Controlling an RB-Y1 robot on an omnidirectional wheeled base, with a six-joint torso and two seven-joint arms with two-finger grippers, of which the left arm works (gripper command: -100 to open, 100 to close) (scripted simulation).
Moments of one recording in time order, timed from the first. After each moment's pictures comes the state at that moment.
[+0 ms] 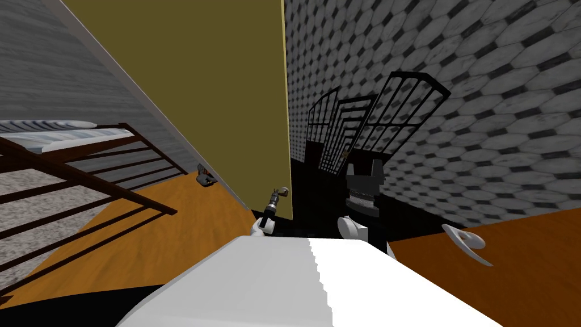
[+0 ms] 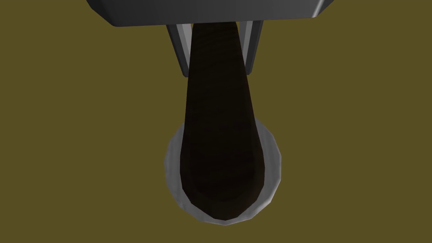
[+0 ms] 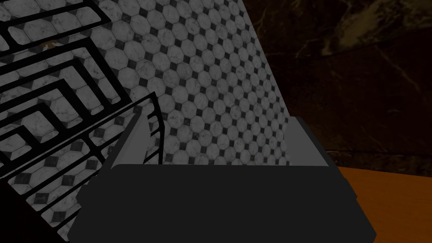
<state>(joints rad) -0.12 0.03 -0.09 -0.68 -0.05 -0.77 0.06</state>
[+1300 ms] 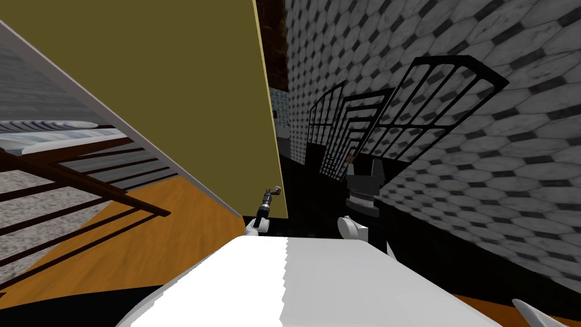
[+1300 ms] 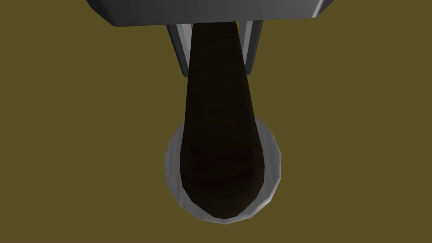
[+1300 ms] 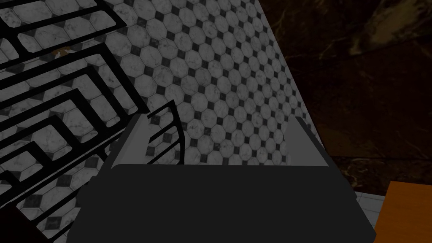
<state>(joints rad) -0.11 0.07 0.03 -0.68 -0.01 -0.77 0.05</state>
